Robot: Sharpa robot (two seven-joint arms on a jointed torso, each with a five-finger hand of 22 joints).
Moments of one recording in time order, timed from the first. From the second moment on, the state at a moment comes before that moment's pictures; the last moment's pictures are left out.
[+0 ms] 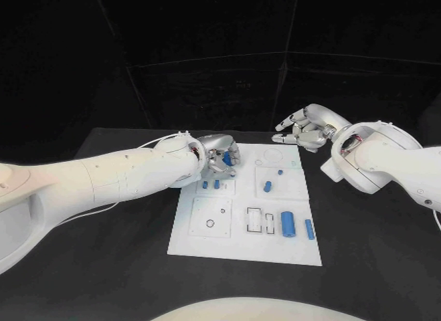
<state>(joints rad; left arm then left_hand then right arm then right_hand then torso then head) 1.25 -0.50 -0.18 1.12 -1.22 -0.22 0.06 1.47 -0.13 0.28 0.08 0.07 0.89 0.15 0.29 0.15 0.89 0.10 0.43 0.16 1.43 0.02 1.35 1.12 0.16 1.30 0.12 0.97 0.96 1.31 -0.82 -0.05 1.56 -1.06 -0.38 -0.19 1.45 0.05 -0.24 0.29 0.35 0.84 0.17 0.17 0.07 1.16 0.08 1.04 0.94 1.47 0.01 1.22 1.09 0.09 1.22 0.11 1.25 1.04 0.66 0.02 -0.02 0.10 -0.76</state>
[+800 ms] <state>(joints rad) 1.25 -0.47 -0.18 1.08 -1.32 -0.12 0.03 1.45 -0.14 0.29 0.06 0.07 0.96 0.14 0.27 0.12 0.95 0.09 0.40 0.10 1.46 0.01 1.37 1.12 0.13 1.36 0.11 1.08 1.06 1.31 -0.82 -0.05 1.56 -1.06 -0.38 -0.19 1.45 0.05 -0.24 0.29 0.35 0.83 0.17 0.17 0.07 1.16 0.08 1.04 0.94 1.47 0.01 1.22 1.09 0.09 1.22 0.11 1.25 1.04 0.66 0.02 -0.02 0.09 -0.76</state>
